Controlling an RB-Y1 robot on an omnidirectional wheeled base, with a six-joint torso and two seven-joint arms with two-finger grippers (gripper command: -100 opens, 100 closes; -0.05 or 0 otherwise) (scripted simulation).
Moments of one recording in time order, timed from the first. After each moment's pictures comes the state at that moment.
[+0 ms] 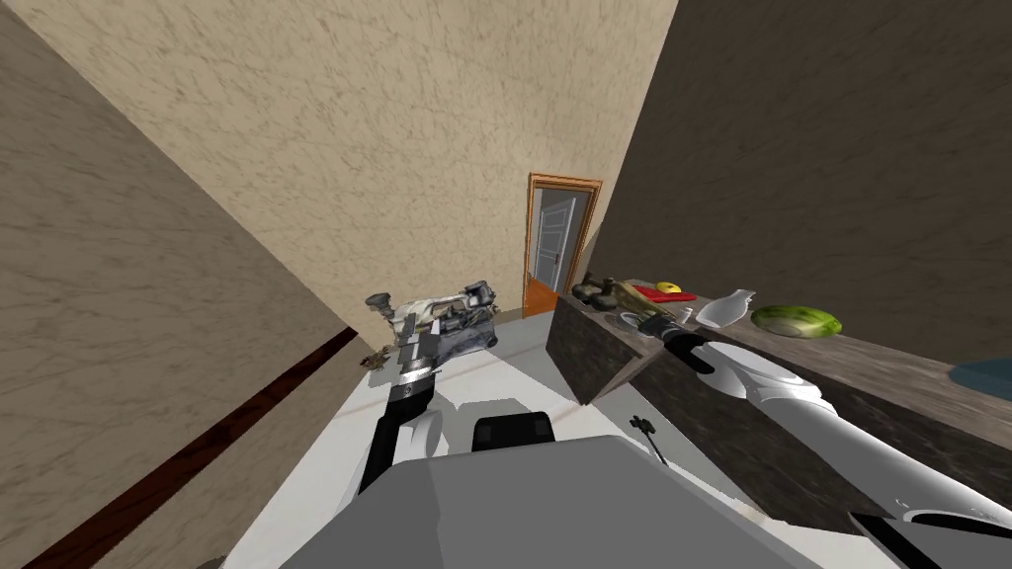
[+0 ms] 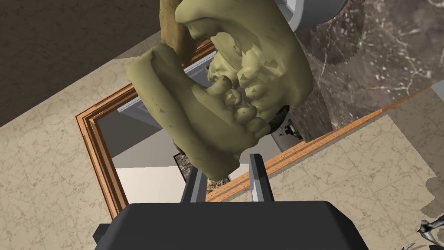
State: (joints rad) left arm 0.54 -0.04 -0.07 -2.23 0.03 -0.41 0.10; right arm 0.11 -0.98 -0.19 -1.09 0.79 -0.11 0.91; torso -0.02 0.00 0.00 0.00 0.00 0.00
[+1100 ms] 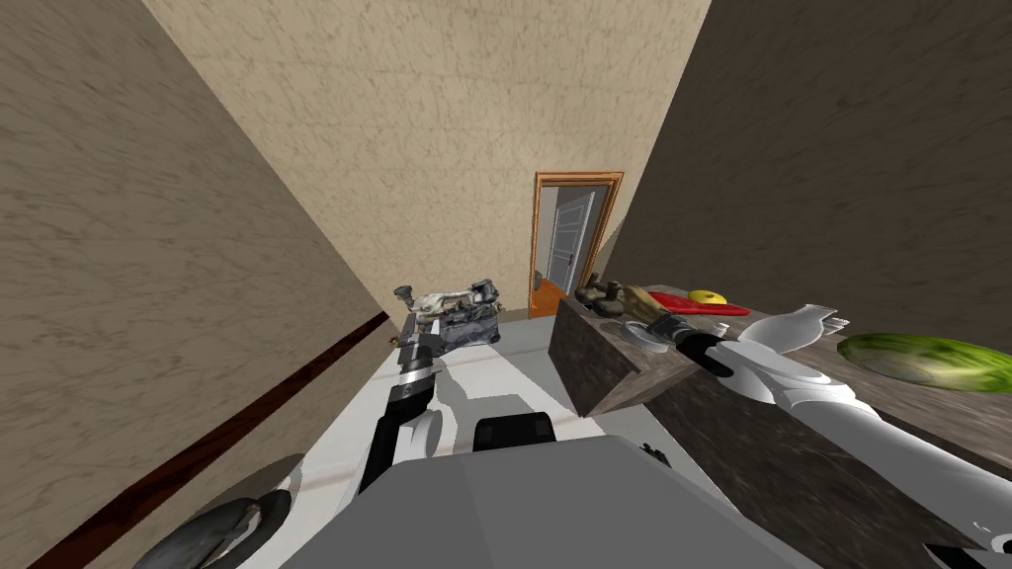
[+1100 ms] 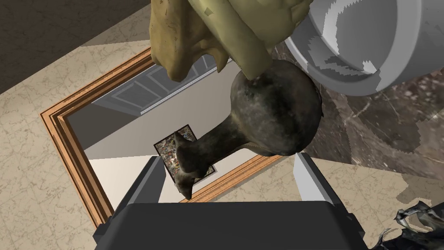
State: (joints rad) left arm 0.54 -0.04 -0.07 -2.23 0.03 -0.41 0.10; right arm 0.16 -1.08 -0.13 -1.09 0.75 -0.09 0.82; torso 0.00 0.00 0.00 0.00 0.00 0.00
